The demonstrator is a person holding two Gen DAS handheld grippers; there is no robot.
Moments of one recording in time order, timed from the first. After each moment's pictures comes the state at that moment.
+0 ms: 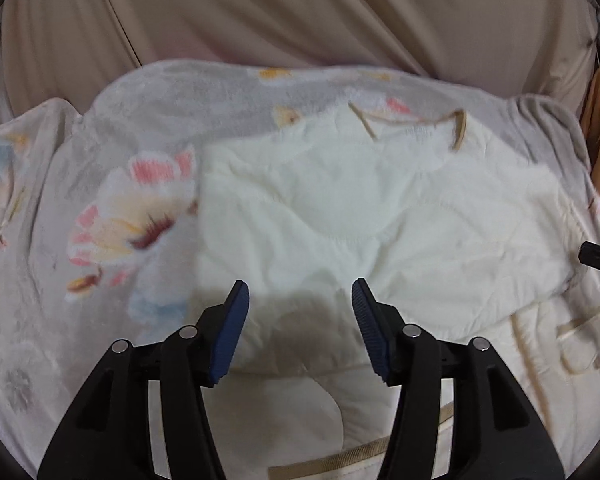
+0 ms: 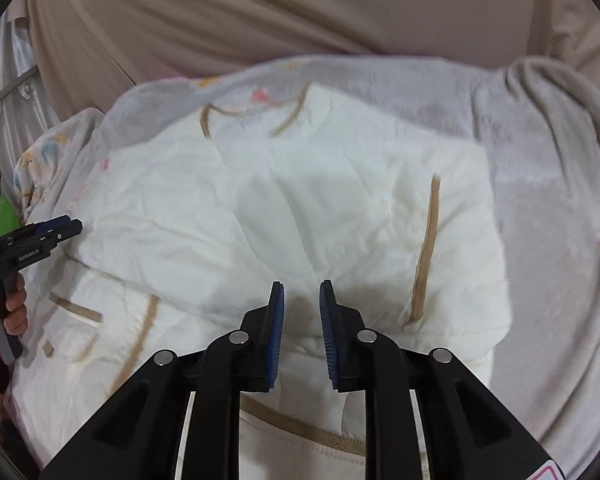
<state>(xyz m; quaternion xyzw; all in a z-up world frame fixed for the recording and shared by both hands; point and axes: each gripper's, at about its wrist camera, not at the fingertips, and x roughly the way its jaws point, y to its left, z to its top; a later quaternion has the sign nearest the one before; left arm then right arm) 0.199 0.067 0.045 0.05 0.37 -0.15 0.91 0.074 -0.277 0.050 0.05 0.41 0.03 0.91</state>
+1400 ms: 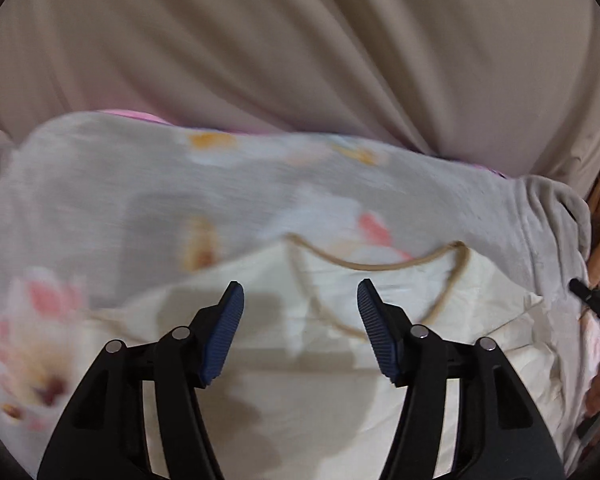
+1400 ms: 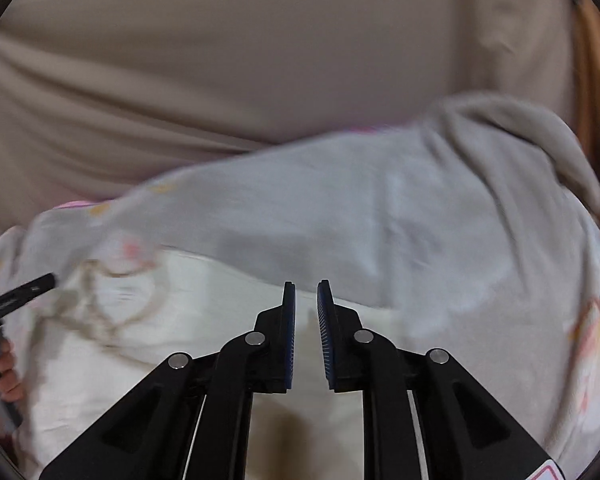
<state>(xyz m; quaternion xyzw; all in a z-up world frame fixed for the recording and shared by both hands) 0.350 -0.022 0.073 -0.01 0.35 -0.16 0.92 0.192 -0.367 0.095 0.11 0.32 -0.07 0.94</state>
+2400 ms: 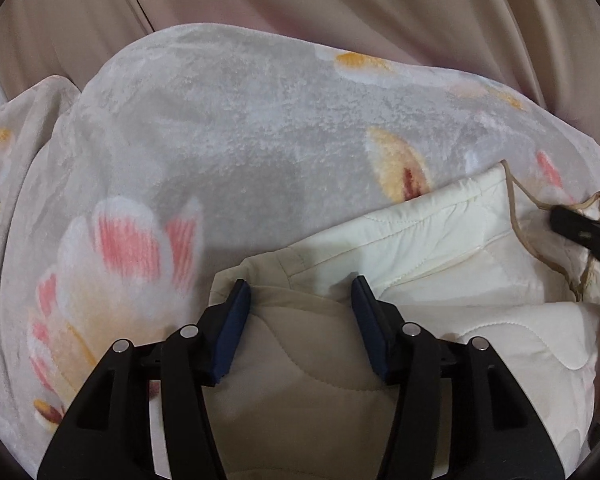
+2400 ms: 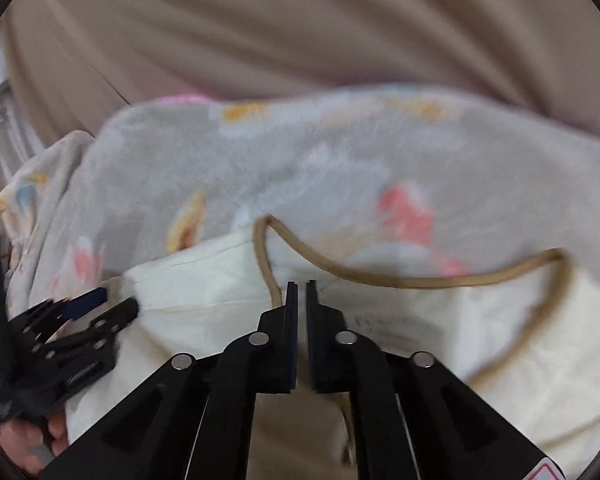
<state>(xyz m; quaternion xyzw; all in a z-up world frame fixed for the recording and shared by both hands) 0.378 0.058 -0.006 0.02 0.42 -0.05 0.91 0.328 -0.150 0.038 0.05 0.39 0.10 0.92</state>
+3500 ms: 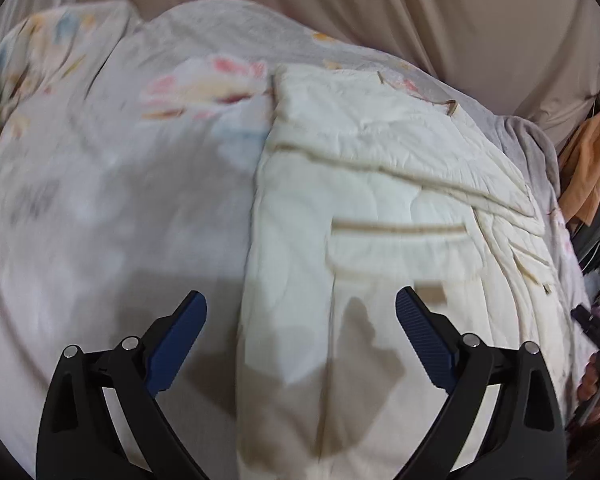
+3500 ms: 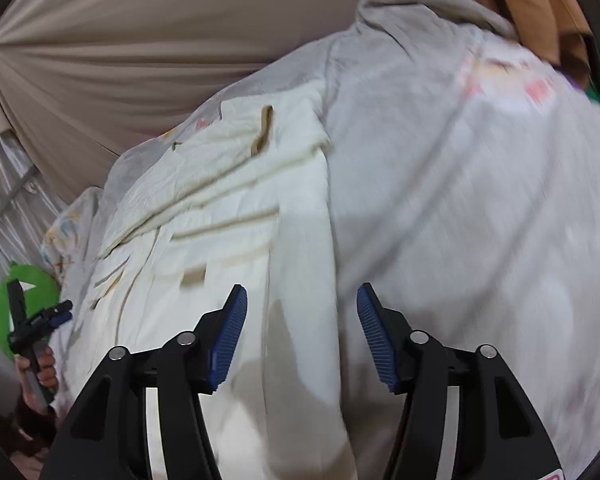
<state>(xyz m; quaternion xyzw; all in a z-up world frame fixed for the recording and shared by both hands) 0.059 0.177 0.004 -0.08 0.44 -0.15 0.88 -0.157 -0.380 0.005 0.26 0.37 -0.01 0.89</state>
